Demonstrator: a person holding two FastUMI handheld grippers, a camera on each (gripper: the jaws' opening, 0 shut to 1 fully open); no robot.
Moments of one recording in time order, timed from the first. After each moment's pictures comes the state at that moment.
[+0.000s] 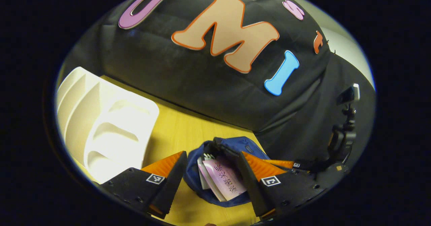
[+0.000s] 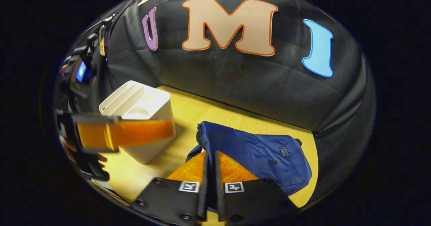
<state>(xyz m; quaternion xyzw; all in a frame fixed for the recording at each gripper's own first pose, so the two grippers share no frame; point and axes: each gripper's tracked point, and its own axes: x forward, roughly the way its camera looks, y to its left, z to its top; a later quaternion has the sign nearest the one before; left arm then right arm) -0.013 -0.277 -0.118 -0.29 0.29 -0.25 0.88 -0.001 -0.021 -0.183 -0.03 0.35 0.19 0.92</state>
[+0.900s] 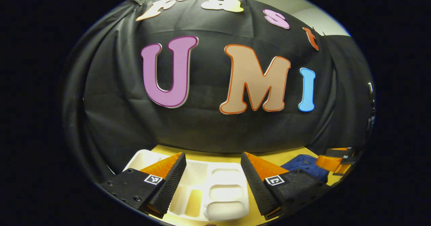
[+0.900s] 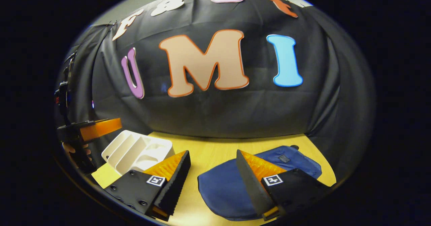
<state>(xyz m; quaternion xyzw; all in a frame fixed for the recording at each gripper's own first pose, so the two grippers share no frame) 0.031 -0.074 -0.053 -0.08 0.13 -0.09 0.98 0.018 -0.022 -0.083 0.11 0.18 0.06 0.98</state>
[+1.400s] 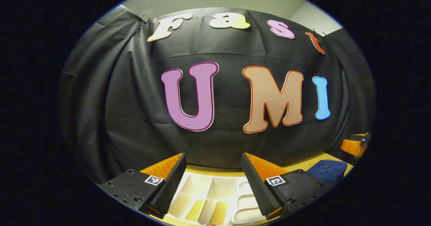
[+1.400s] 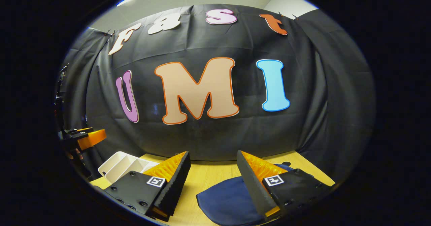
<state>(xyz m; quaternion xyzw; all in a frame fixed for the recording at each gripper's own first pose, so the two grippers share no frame) 0.034 -0.024 -0.020 -0.05 0.06 -0.03 1.00 0.027 -0.027 -0.036 0.11 0.09 0.02 0.99</state>
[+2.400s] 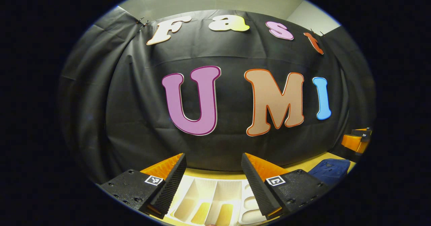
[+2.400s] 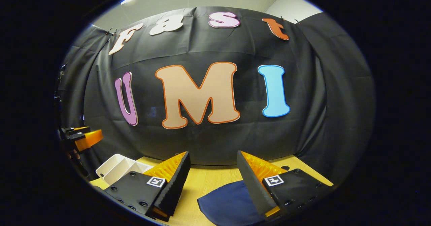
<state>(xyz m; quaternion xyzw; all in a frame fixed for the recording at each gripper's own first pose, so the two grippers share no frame) 0.036 -0.015 -0.016 -0.04 0.04 -0.04 1.00 0.033 -0.019 -0.026 0.10 0.08 0.01 0.99</state>
